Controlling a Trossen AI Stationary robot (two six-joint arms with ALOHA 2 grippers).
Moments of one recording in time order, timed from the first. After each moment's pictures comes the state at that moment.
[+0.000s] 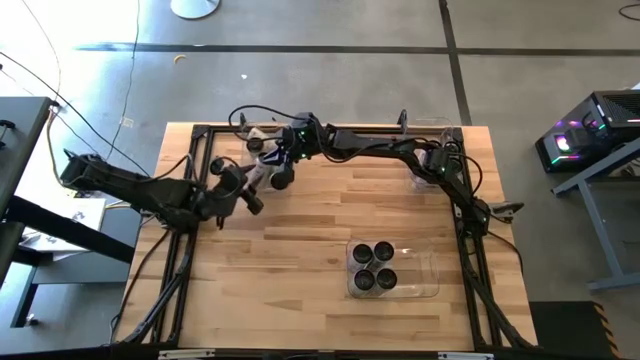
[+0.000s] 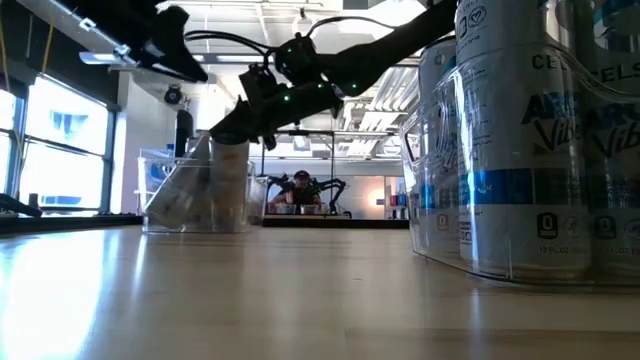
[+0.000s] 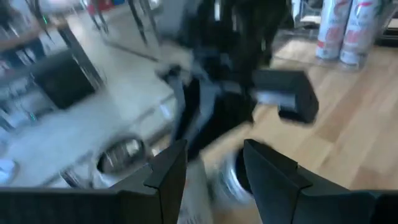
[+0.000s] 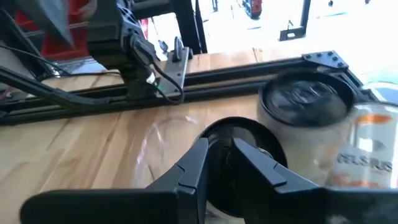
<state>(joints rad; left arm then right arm) -0.22 0.92 0.66 -0.38 -1.02 -0.32 -0.34 2.34 1.93 0.00 -0.43 0.00</state>
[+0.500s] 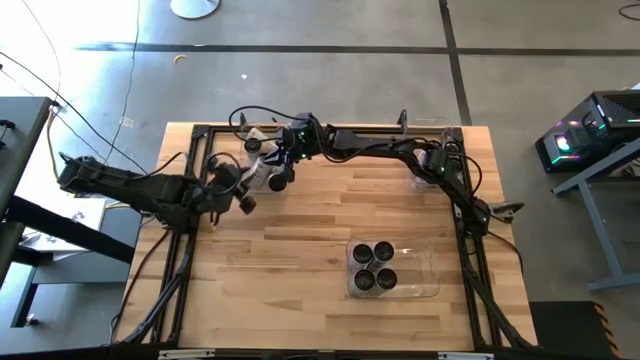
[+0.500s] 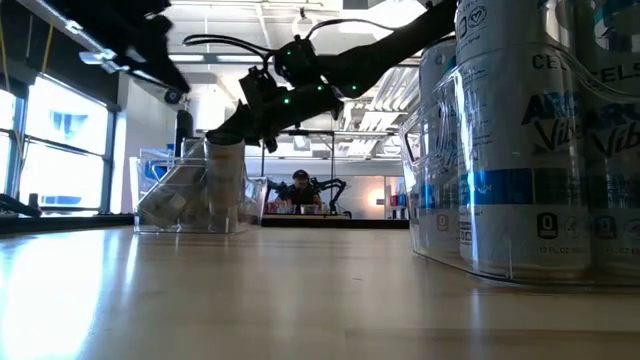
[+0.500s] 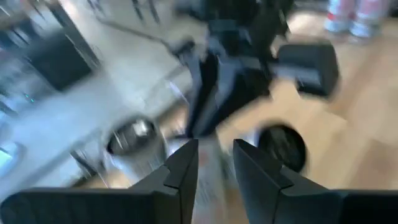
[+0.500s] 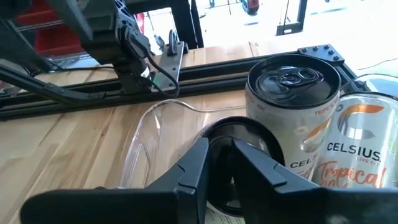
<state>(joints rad) -0.18 0.86 0.68 -0.58 -0.93 -0.40 -0.34 2.34 1.93 -0.01 -0.42 -0.01</state>
